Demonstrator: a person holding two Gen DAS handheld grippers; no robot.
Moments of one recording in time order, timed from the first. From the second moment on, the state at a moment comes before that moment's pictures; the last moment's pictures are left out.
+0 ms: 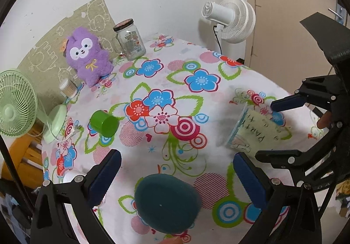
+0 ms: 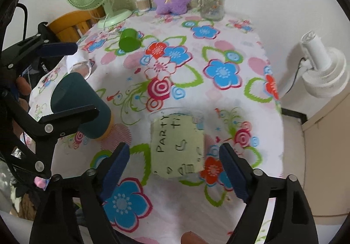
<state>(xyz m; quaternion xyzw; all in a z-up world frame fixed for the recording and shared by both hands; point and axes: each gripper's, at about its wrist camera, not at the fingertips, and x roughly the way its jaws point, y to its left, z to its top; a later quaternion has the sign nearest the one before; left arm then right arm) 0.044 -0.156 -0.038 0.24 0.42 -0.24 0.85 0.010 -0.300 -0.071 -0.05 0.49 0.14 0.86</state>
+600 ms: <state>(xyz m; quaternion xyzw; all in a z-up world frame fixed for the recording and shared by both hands) 0.029 -0.179 -0.022 0.07 0.45 -0.17 0.87 -0.015 -0.371 -0.061 -0.04 0.44 0.12 0.89</state>
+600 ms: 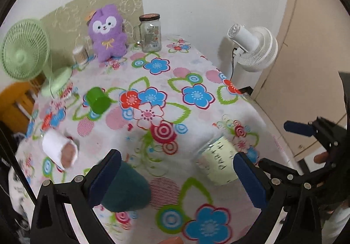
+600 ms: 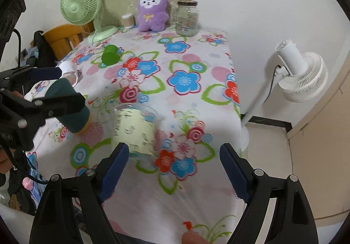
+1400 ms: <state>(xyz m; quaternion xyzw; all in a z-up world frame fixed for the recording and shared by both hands) 0.053 -0.228 -0.076 0.03 0.52 -0.14 0.84 -0.031 -0.441 -0.114 0.06 0.49 0.11 0.86</state>
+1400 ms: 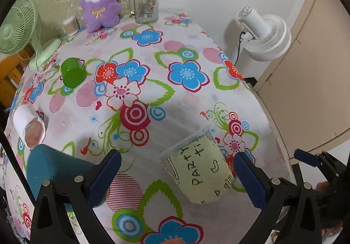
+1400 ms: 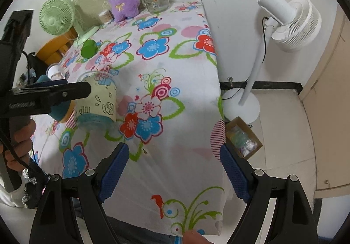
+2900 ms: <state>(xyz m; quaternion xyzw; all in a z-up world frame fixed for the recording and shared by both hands) 0.055 -0.244 -0.091 0.06 0.59 -0.12 0.80 -0.031 -0.440 -0.127 0.09 0.49 0.14 0.86</state>
